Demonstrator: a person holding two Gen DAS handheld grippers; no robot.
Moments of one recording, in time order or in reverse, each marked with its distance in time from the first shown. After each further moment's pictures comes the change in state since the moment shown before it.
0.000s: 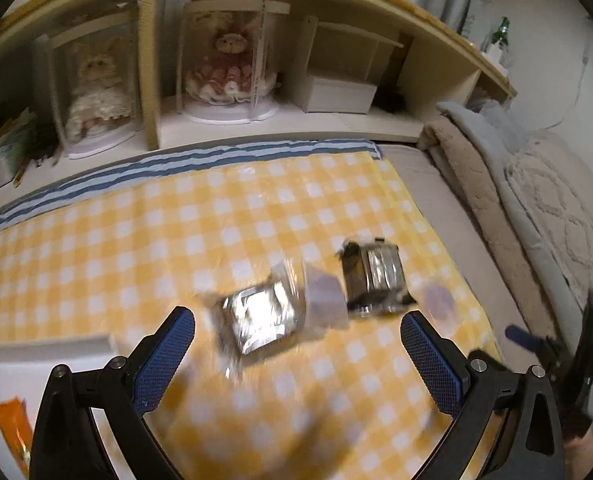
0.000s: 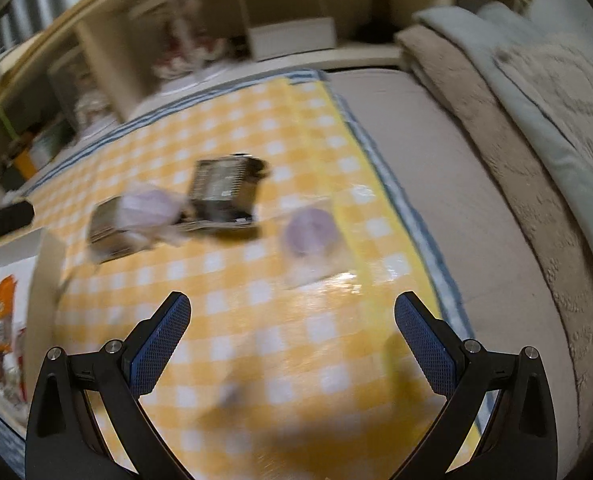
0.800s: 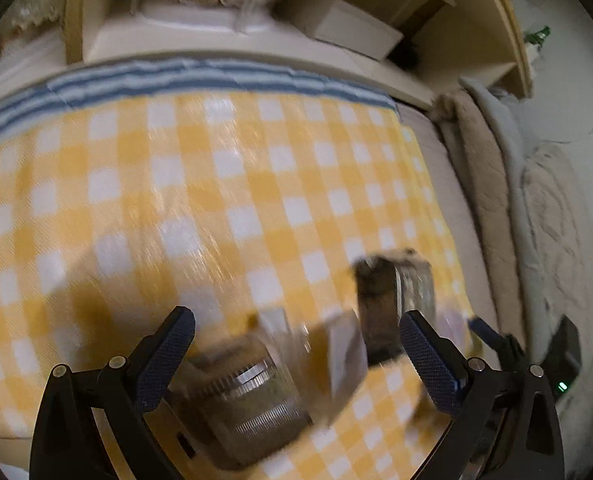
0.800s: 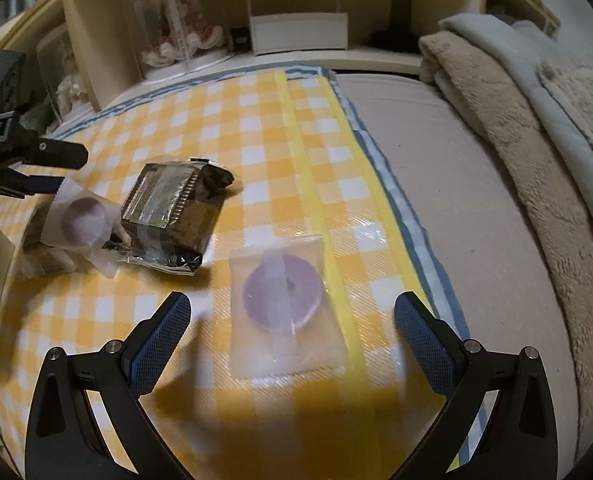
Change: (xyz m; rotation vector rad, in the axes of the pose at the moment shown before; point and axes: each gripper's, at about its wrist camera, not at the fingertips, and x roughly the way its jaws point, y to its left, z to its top) left arm 0.176 0.049 0.058 -0.116 0.267 -0.255; right arm 0.073 0.000 0.022 -0.144 -0.027 -0.007
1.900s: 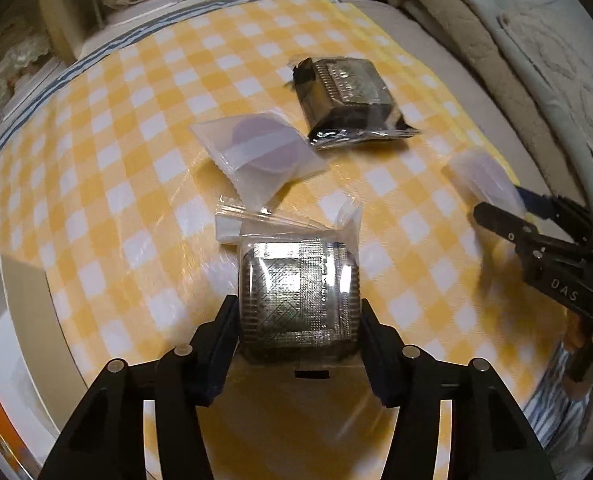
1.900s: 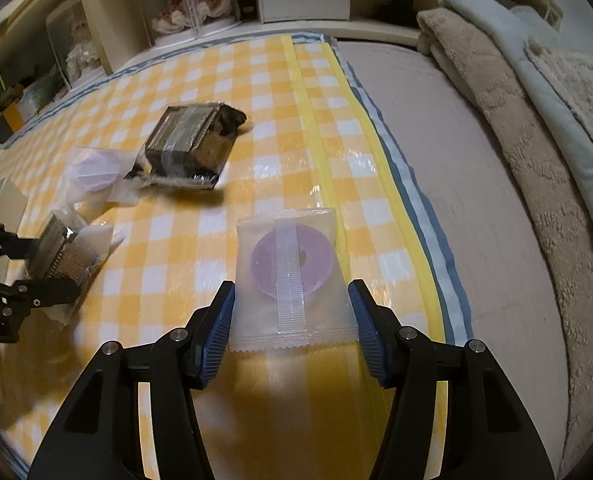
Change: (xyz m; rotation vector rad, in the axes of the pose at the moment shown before) left arm 0.017 -0.082 -0.127 0.247 0.100 0.304; right arm -0.035 -0.003 -0.035 0.009 0.121 0.006
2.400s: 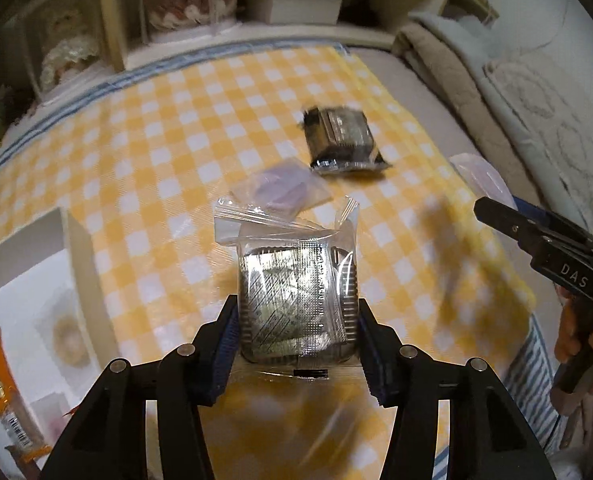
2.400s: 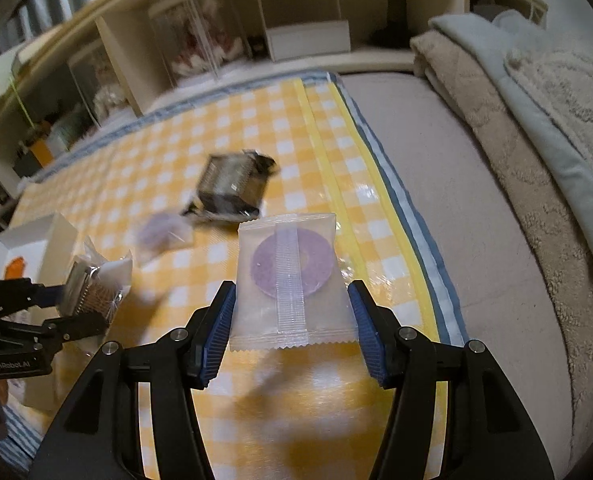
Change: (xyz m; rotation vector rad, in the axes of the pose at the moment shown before) left arm -0.079 0.005 -0.045 -0.083 -0.149 -0.015; right arm -0.061 0.010 0.008 0.059 -0.108 0.088
